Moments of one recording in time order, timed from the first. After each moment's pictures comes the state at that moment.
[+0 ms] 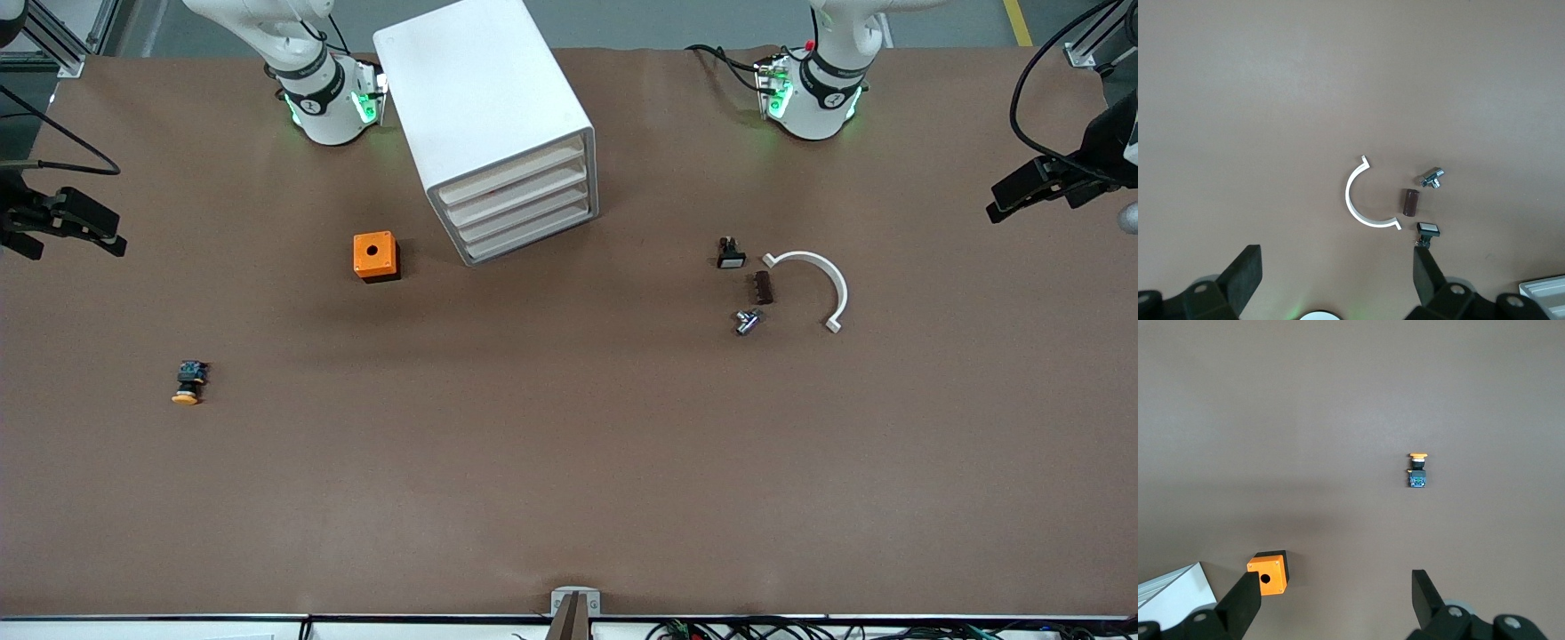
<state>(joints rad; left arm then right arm) 0.05 -0.05 -0.06 -1.58 0.01 1.49 -0.20 -0.06 0.01 0.01 -1.54 -0.02 1.58 -0.08</state>
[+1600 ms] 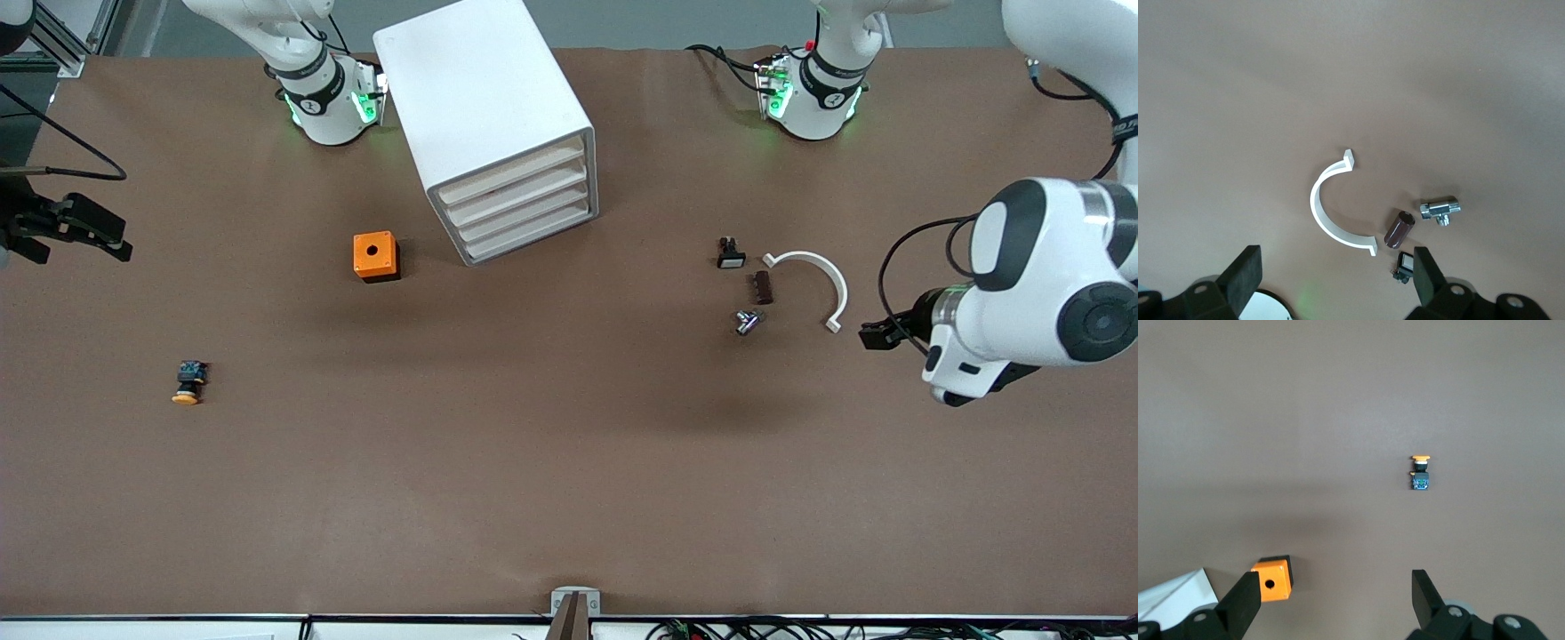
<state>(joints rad) -0.04 0.43 -0.08 -1.49 0.03 1.54 -0.58 -0.05 0.02 0.02 -1.54 -0.02 1.60 -0.03</state>
